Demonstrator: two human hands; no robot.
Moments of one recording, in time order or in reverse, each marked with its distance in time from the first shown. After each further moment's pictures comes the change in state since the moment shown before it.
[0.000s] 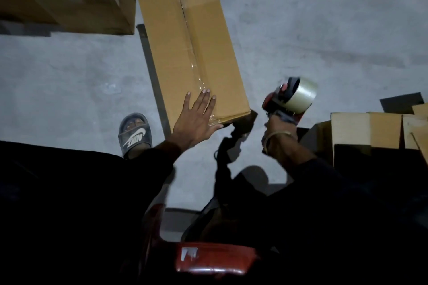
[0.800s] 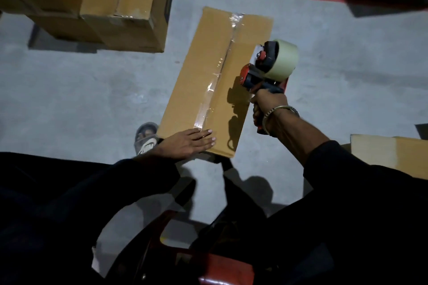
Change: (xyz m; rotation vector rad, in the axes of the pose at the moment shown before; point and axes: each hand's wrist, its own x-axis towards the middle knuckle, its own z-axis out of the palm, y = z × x) left_hand -0.060 -0.076 0.011 0.134 0.082 0.648; right_hand -0.037 -0.075 0.067 -0.307 -0.225 -0.176
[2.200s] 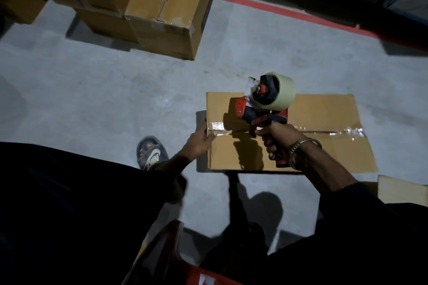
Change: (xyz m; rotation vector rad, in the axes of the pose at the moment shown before) left_hand 0.002 -0.014 -0.004 -1.365 0.209 -1.319; right_hand -0.007 0.006 0.040 -0.257 -0.330 0.079
